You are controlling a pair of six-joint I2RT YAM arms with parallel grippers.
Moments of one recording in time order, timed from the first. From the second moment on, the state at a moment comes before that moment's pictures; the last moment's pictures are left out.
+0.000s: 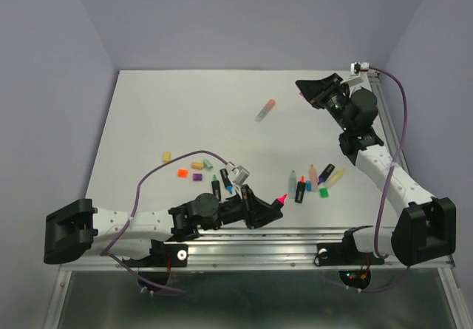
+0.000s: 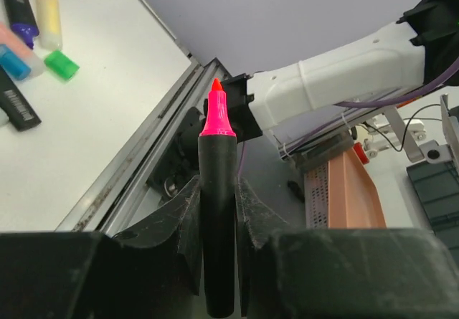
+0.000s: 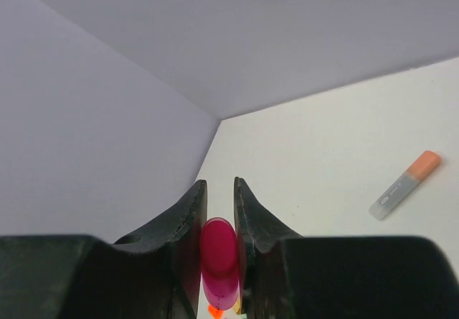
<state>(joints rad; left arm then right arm) -1.32 1.06 0.39 0.72 -0.03 -0.86 0.24 1.26 0.93 0.47 -0.30 0.86</state>
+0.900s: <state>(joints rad) -0.99 1.14 0.65 -0.38 -0.52 -1.14 0.23 0.90 0.38 0.00 -0.12 0.77</state>
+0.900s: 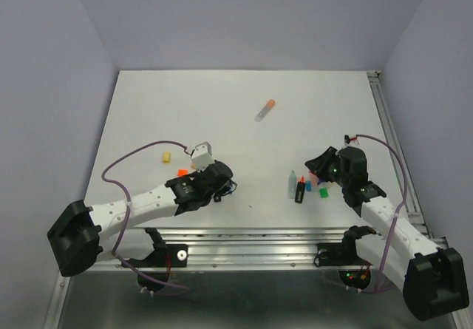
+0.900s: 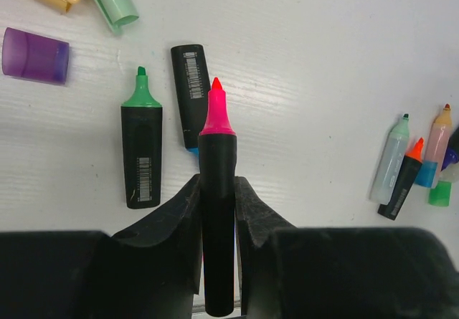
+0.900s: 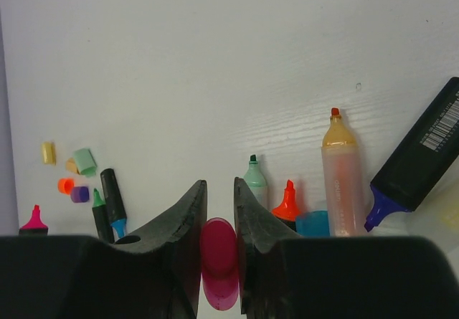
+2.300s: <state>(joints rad) -0.97 0.85 0.53 -0.48 -0.48 -1.18 0.83 2.03 1.28 0.14 0.00 0.75</state>
